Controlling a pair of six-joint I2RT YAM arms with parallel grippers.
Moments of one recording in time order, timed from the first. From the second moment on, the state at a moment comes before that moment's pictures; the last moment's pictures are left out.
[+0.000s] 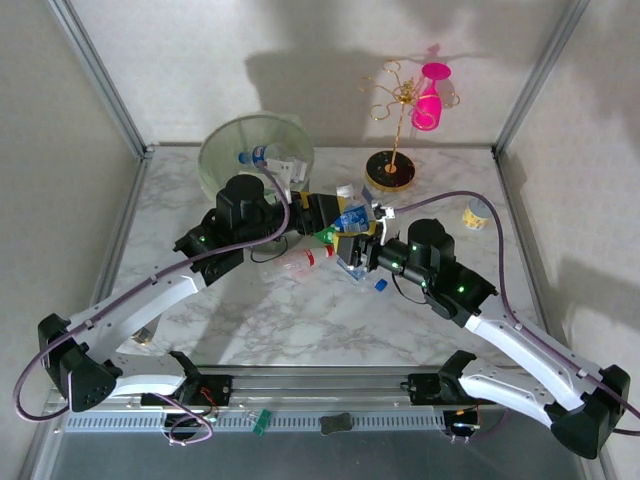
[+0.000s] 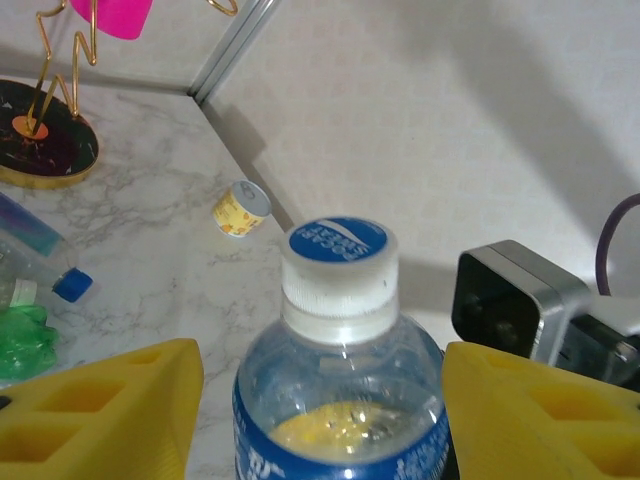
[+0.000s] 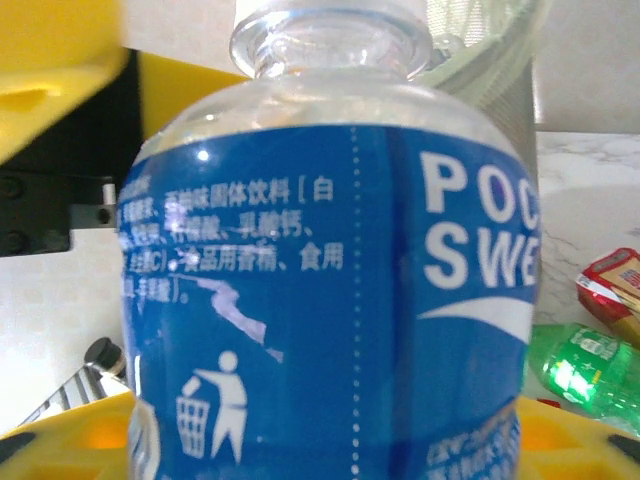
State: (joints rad) left arm -0.73 1.26 1.20 -0.10 0.28 -0.69; right arm 0.78 0.93 0.85 -0.14 -0.16 0.40
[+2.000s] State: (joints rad) left arm -0.51 1.27 1.31 -0.09 0.33 -0.68; right arm 0.80 0.97 0.90 -0.17 -0.19 0.37
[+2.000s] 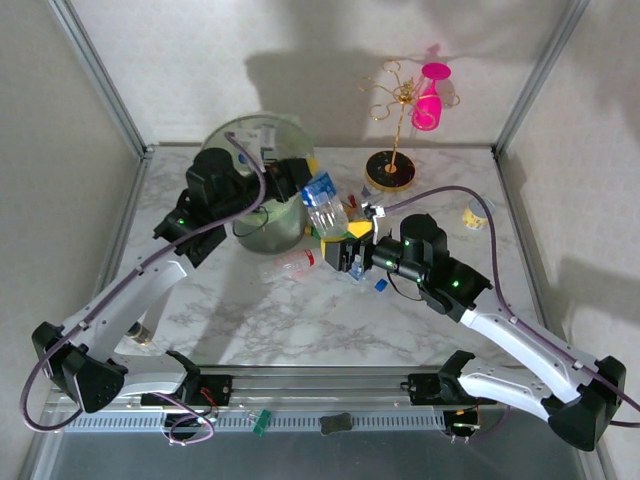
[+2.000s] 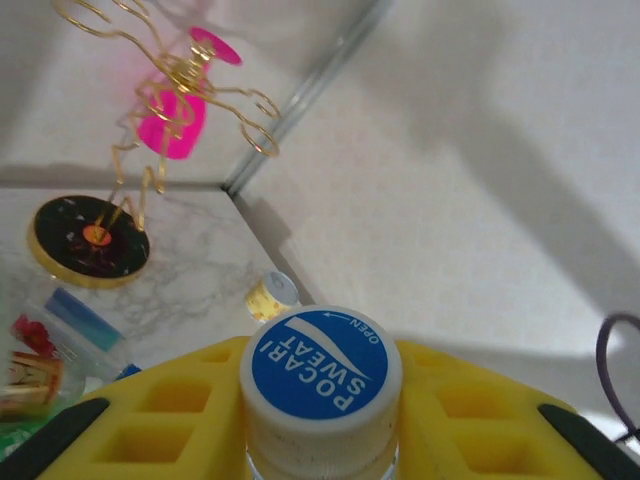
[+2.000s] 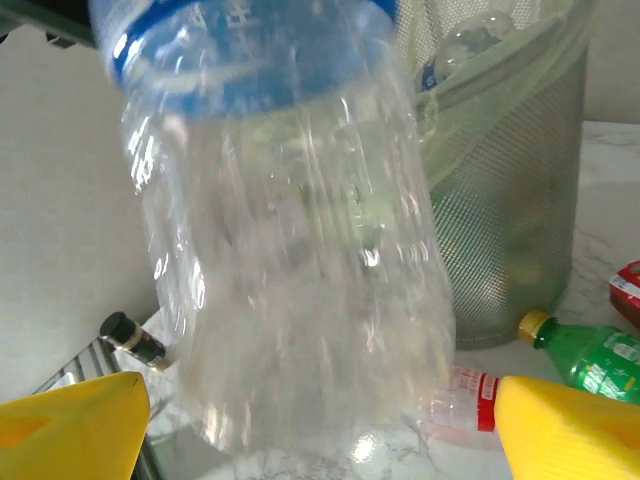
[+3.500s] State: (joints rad) left arm -0.19 1.48 1.34 -0.26 -0.02 -0.96; right arm 0.80 0.94 0.90 -0.25 -0.03 0.36
